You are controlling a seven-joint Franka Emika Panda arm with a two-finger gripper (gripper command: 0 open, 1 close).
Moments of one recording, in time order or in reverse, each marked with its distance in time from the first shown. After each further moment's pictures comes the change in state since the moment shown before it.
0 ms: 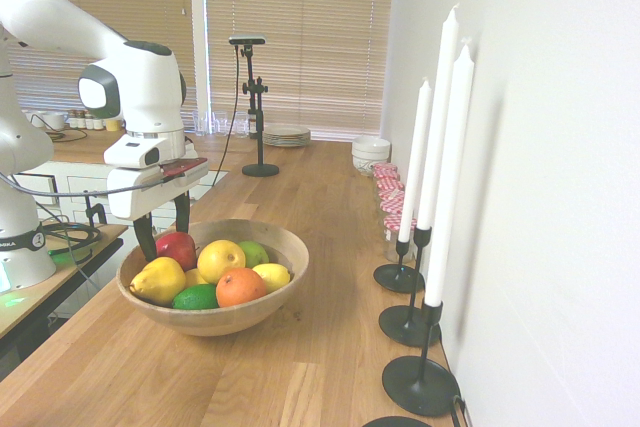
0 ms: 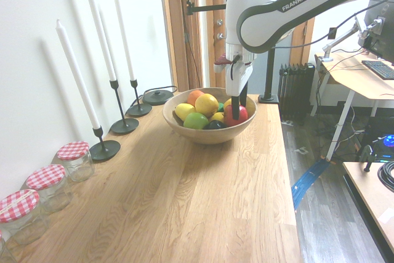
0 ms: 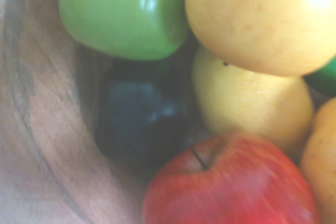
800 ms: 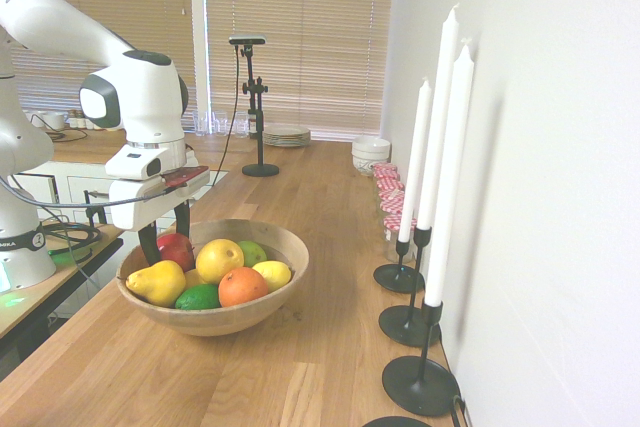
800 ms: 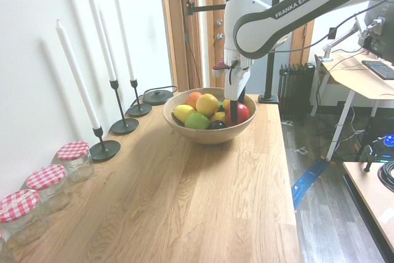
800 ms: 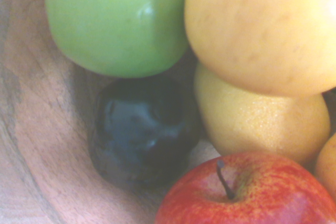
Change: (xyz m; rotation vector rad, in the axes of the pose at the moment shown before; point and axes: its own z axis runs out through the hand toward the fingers) arm 0.007 0.003 0.008 0.017 -0.004 -0.010
